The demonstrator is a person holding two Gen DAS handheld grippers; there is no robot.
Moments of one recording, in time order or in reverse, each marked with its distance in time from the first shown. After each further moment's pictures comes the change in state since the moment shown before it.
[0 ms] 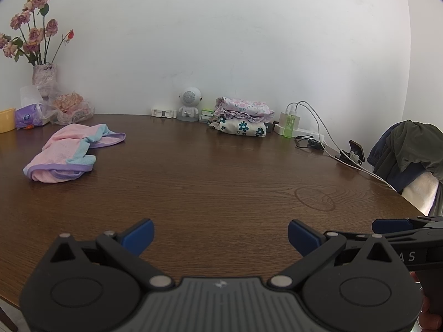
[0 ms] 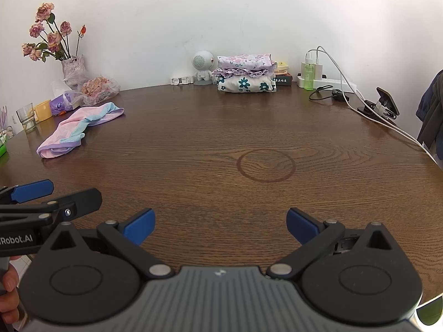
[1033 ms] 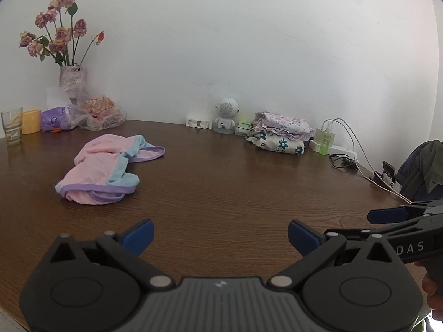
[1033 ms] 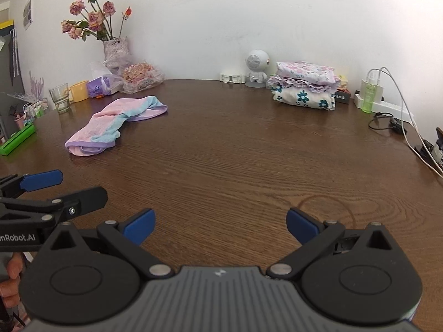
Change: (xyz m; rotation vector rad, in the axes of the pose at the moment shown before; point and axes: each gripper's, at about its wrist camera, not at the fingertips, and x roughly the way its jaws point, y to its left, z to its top) left arm 0.007 0.055 0.041 -0.055 -0.021 0.112; right arm 0.048 0.043 0.066 -0.172 0.058 0.178
